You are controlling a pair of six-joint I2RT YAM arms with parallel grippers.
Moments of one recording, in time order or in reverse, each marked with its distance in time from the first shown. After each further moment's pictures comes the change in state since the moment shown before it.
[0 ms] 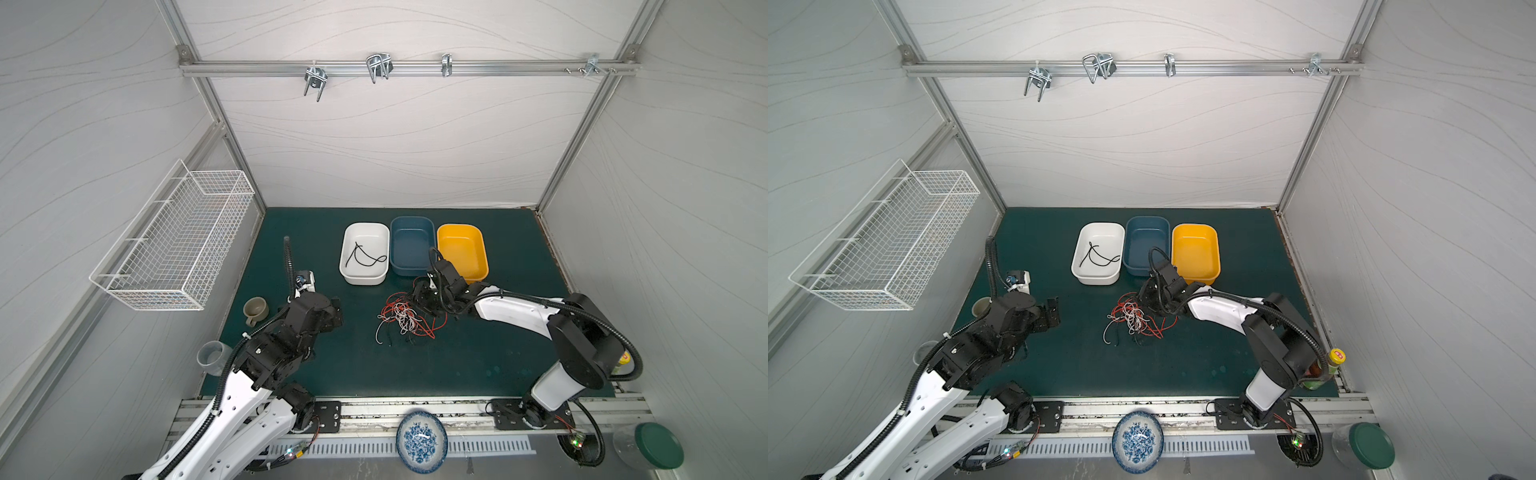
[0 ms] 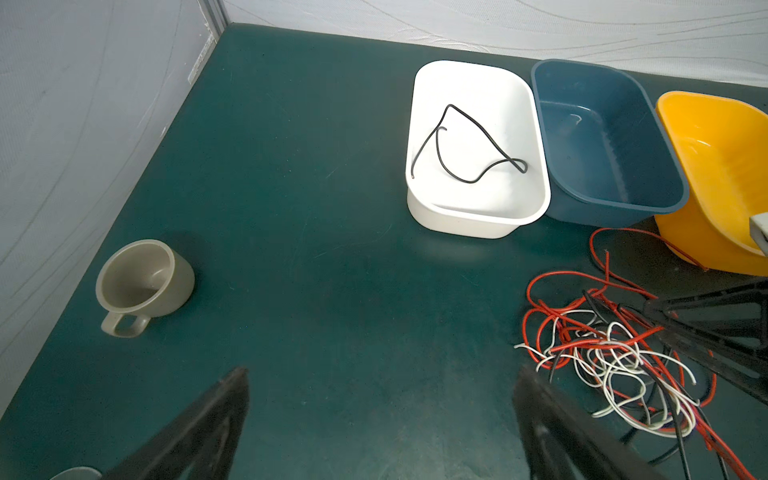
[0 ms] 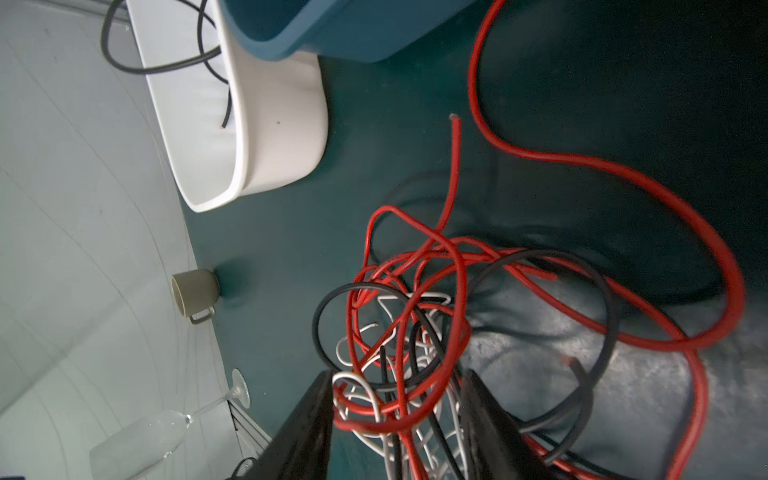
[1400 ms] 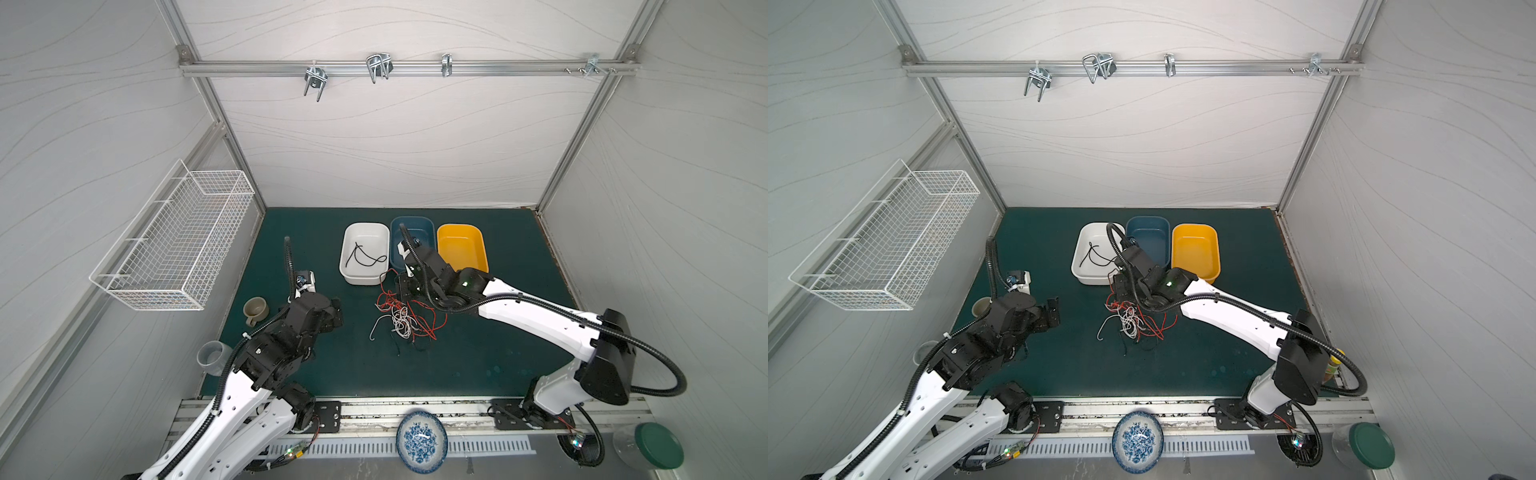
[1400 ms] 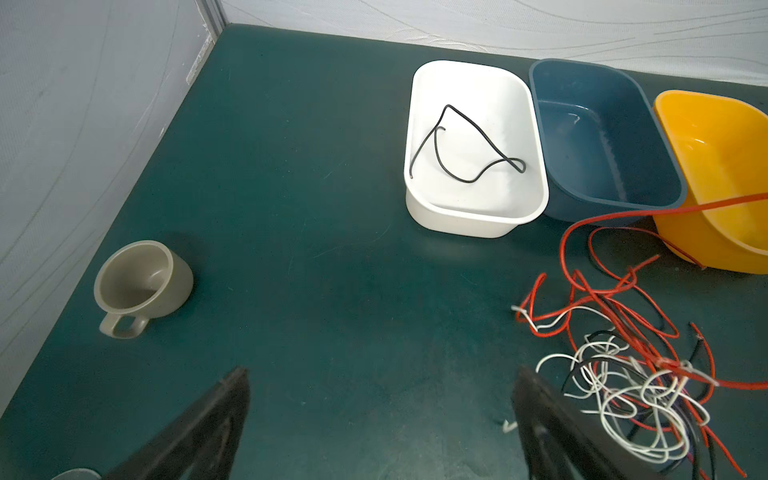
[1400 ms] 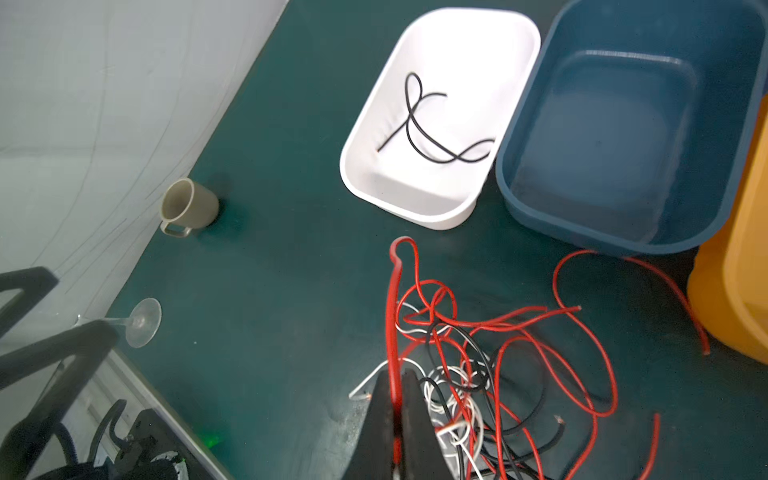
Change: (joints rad) left arm -0.005 -0.001 -0.001 0.001 0.000 0.000; right arm 0.251 -0.121 0.422 -0.396 0.387 -0.589
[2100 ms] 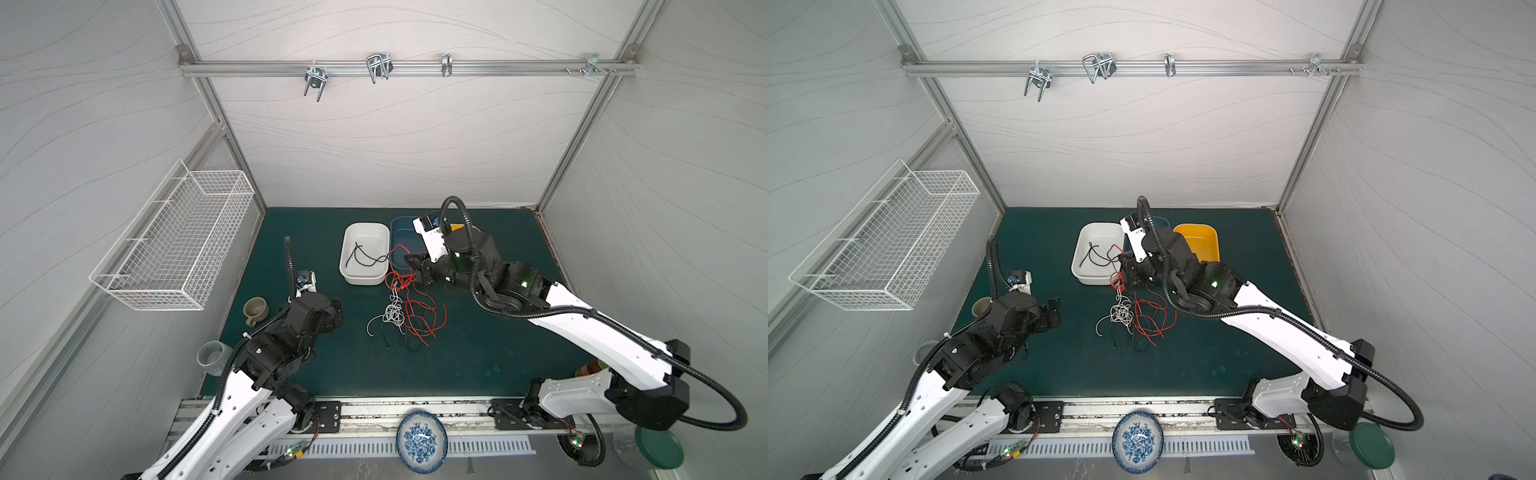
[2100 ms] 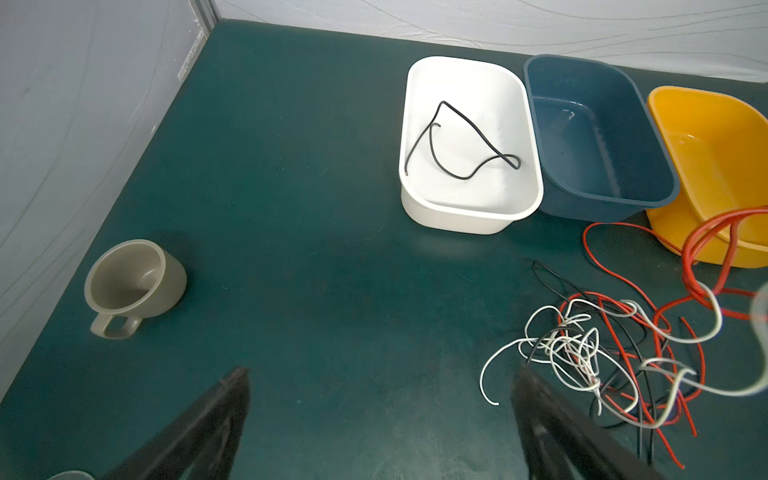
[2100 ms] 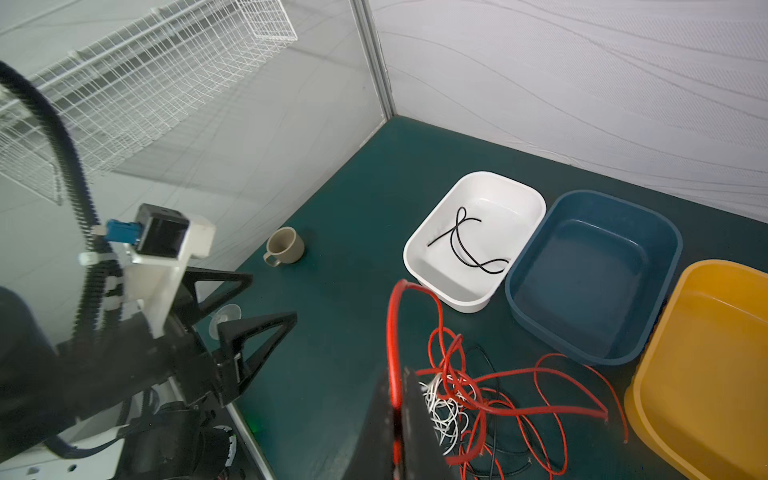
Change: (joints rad) left arm 0.000 0.003 0.000 0.002 0.032 0.002; right arm 0.013 -0.206 0.140 -0.068 -0.047 -0.203
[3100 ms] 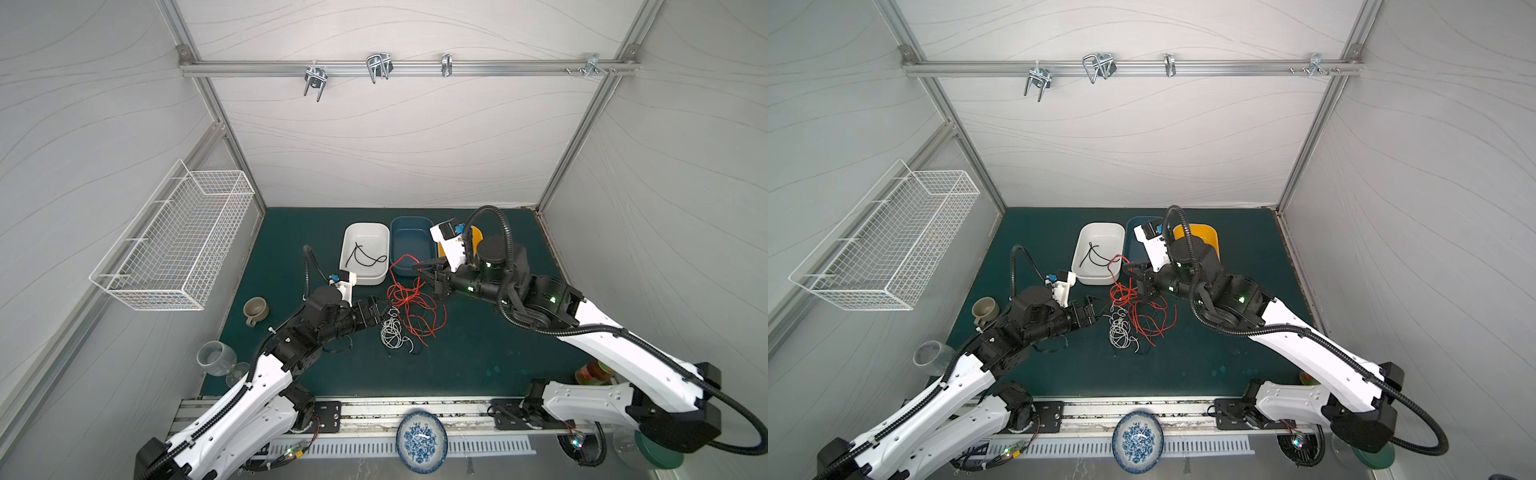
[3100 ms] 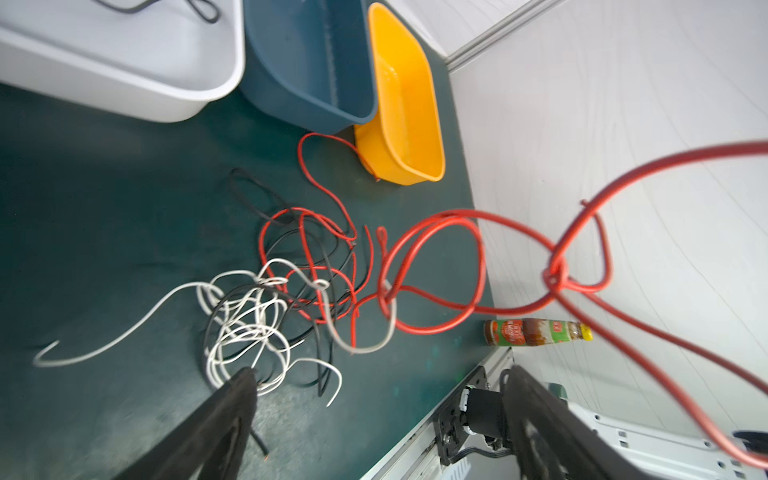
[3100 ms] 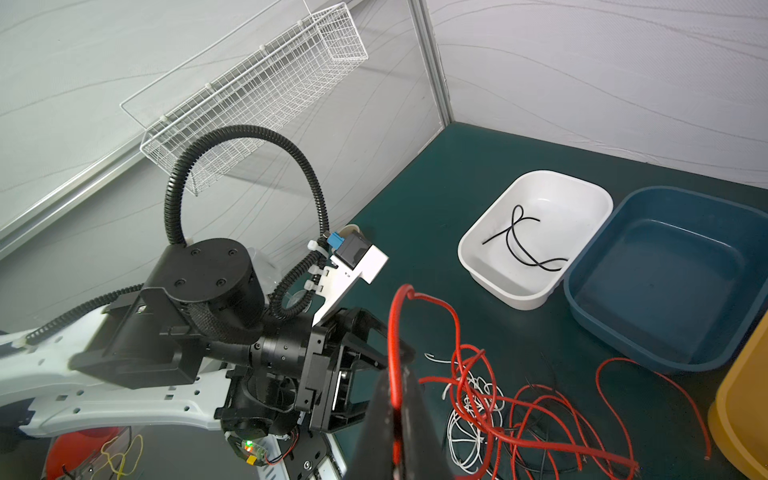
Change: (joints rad) left arm -0.001 0.116 -0.189 0.578 0.767 -0.398; right arm -0.034 -0.154 -0.147 0.084 -0.210 0.057
